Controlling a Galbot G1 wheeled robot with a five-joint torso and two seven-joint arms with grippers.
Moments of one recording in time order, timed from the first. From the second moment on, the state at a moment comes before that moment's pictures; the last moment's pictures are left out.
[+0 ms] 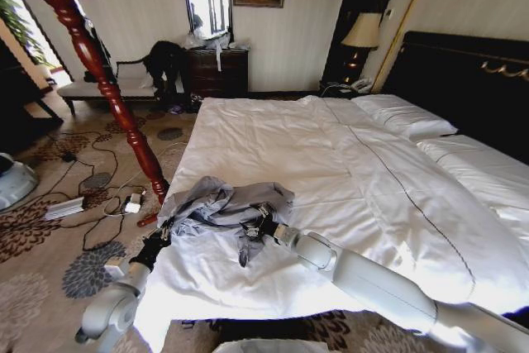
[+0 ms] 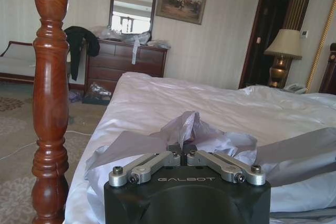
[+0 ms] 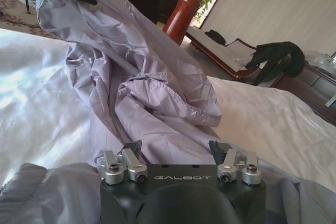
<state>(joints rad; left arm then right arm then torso) 1.65 -0.97 -0.64 -2.01 -0.72 -0.05 -0.01 -0.63 0.84 -0.52 1.84 0.22 -0.26 -0.01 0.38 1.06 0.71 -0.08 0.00</state>
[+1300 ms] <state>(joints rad) 1.68 -0.98 -0.71 -2.03 -0.74 -0.06 -0.01 -0.68 0.78 -0.28 1.86 0.60 -0.39 0.12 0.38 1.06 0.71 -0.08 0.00</state>
